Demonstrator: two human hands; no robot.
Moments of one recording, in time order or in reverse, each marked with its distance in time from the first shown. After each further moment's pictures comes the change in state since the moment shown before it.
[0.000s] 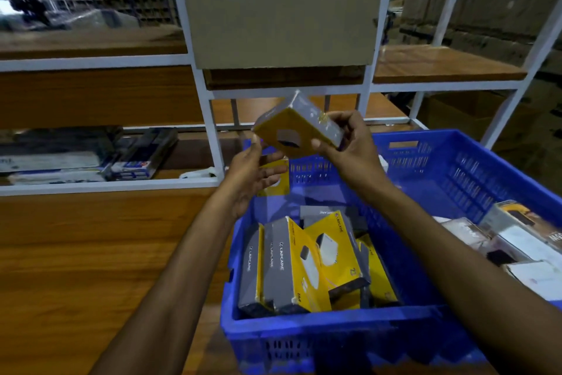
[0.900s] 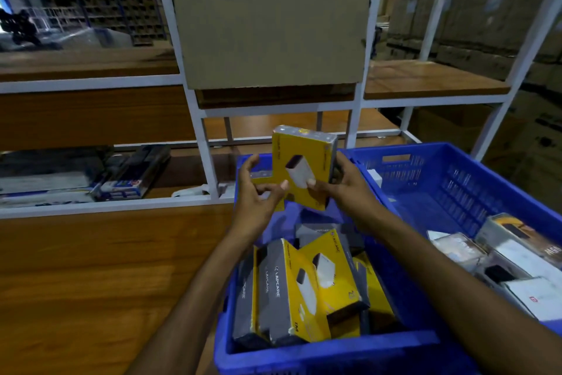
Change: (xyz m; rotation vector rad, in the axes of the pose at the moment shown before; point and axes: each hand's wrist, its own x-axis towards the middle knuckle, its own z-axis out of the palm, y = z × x) left_hand -0.009 -0.034 0.010 0.343 -0.012 0.423; right_hand -0.014 0.020 -0.004 0.128 -0.144 0.289
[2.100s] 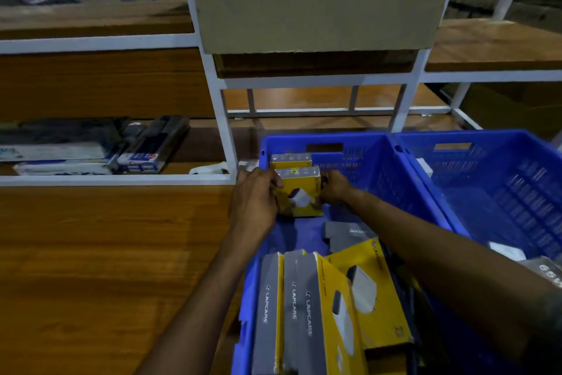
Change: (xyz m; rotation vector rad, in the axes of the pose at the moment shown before) left_hand 0.038 -0.054 -0.040 0.900 0.064 0.009; right_hand 0.136 0.166 0.044 -0.689 -0.192 0.486
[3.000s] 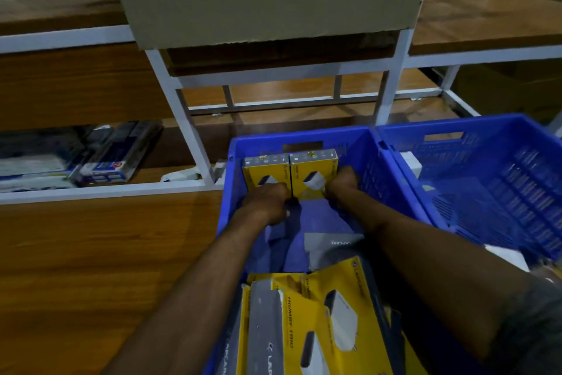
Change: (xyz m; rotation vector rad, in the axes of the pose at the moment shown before) left_hand 0.077 0.017 0.086 0.409 -0.724 0.044; right_hand 0.062 0.058 -0.010 0.726 0.323 0.534
